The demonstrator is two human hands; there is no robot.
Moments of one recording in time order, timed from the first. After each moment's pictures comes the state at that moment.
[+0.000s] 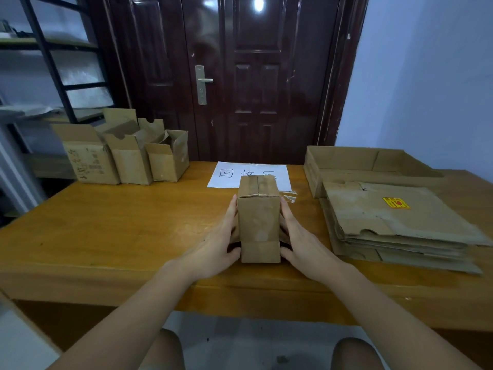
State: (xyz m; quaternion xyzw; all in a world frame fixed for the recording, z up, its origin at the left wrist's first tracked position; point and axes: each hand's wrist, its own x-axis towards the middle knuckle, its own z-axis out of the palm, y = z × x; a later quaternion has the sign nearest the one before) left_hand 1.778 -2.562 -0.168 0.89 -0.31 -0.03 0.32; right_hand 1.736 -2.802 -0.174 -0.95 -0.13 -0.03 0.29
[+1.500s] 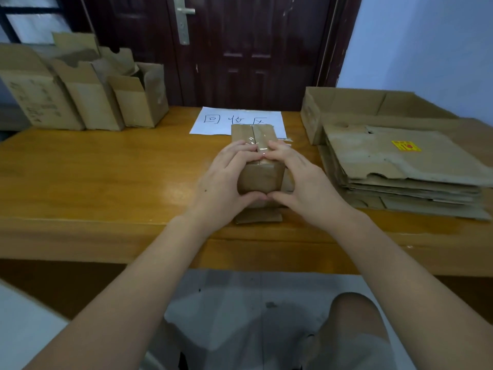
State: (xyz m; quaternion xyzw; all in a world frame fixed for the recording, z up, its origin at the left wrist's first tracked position) left_hand 1.787 -2.606 -0.202 0.85 -0.35 0.25 0.32; right_hand 1.741 -2.808 -0.181 -0.93 -0.16 -0.18 0.26
